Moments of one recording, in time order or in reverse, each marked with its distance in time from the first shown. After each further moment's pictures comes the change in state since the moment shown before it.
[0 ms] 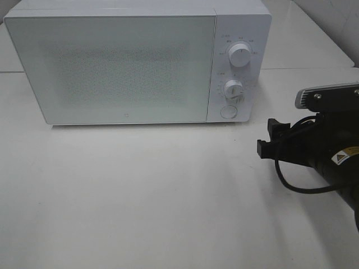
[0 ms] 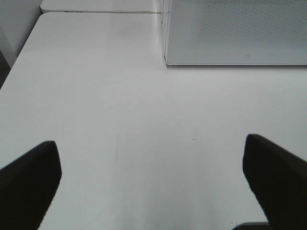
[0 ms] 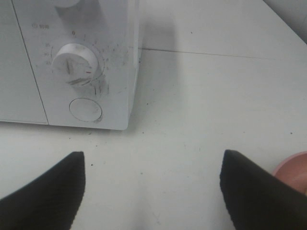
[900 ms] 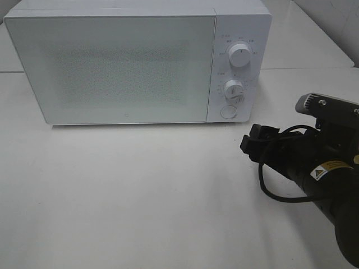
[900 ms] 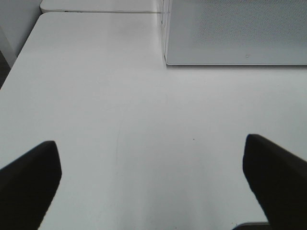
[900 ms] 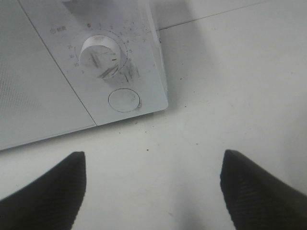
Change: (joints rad) left arm 0.000 0.000 0.000 0.000 0.000 0.000; right arm 0.131 0.065 -0.014 0.077 -0.024 0.457
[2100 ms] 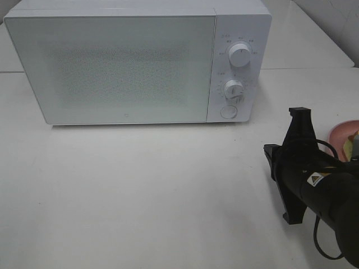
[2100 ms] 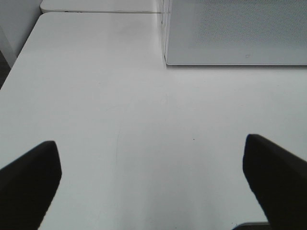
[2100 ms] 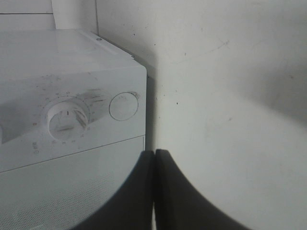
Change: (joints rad) left arm 0.000 0.000 0.000 0.000 0.000 0.000; right arm 0.000 0.000 0.000 -0.011 0.107 1.218
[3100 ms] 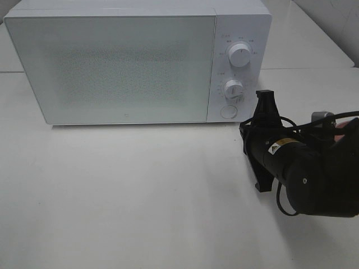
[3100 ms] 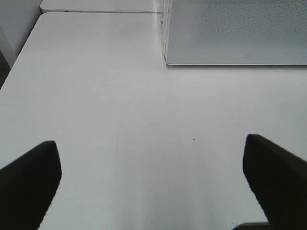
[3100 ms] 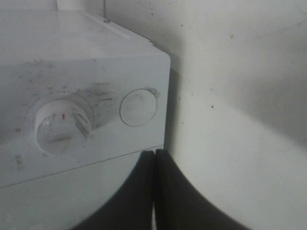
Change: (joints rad) left arm 0.000 0.000 0.000 0.000 0.000 0.000; right arm -0.140 0.204 -0.239 -0.161 0.037 -0.003
